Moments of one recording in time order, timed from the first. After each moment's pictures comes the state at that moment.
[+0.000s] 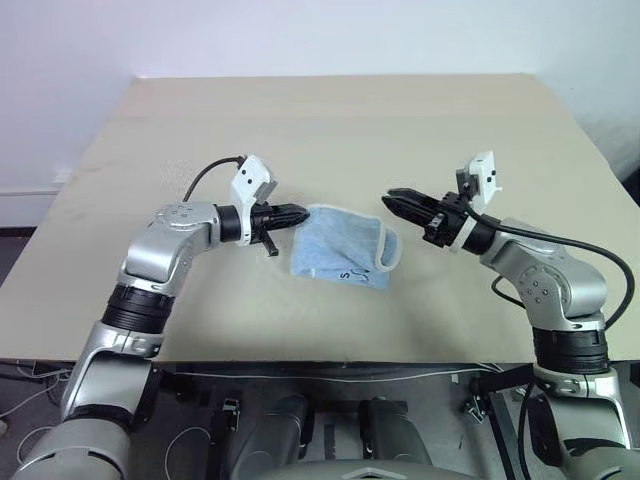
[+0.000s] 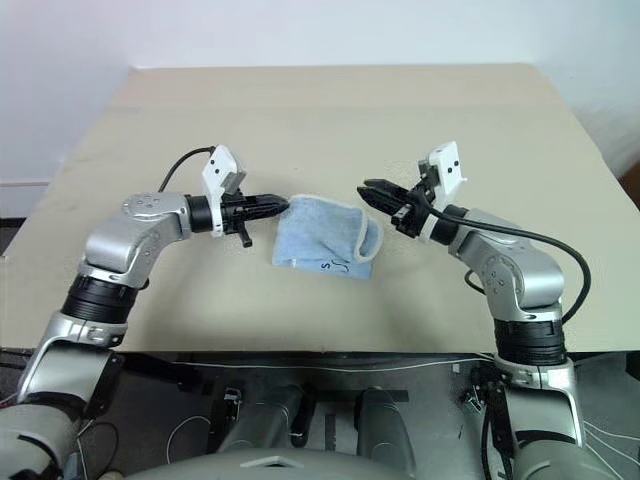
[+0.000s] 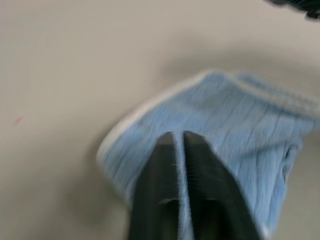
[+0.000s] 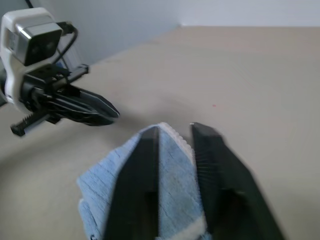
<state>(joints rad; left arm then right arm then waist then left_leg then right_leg) -0.70 0.49 -0.15 0.16 -0.39 0.53 -0.90 -0.51 -0.49 -0.11 -0.11 0.61 0.67 0.74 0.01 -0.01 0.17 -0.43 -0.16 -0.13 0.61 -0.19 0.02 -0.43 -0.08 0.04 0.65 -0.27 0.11</state>
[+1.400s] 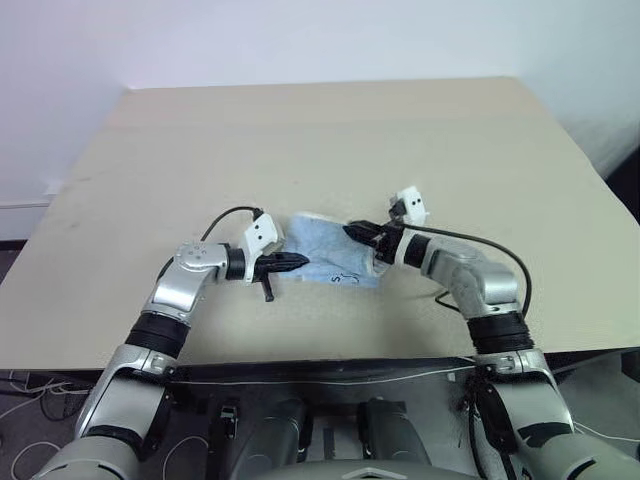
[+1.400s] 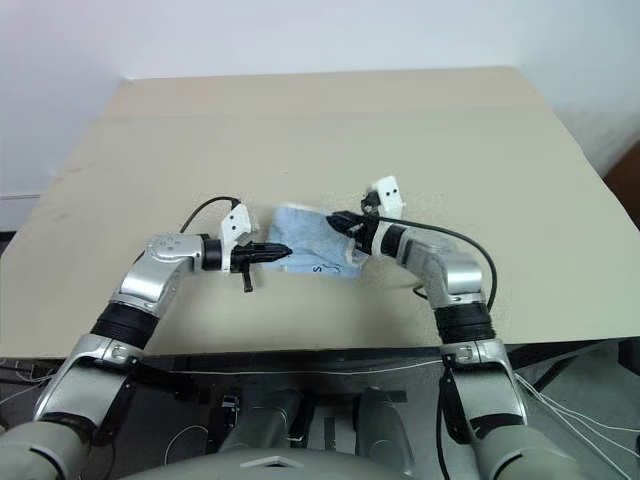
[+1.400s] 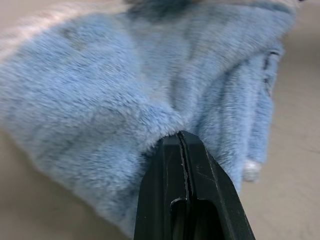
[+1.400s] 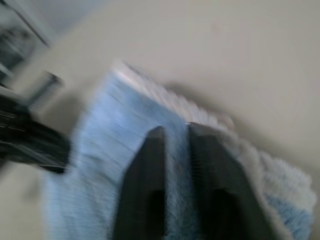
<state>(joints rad) -0.58 0.48 -0.18 0.36 -0.20 0.21 -1.09 -0.61 -0.31 -0.04 0.17 0.50 0.74 0.68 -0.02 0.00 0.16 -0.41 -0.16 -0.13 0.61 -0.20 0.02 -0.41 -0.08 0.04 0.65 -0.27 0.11</state>
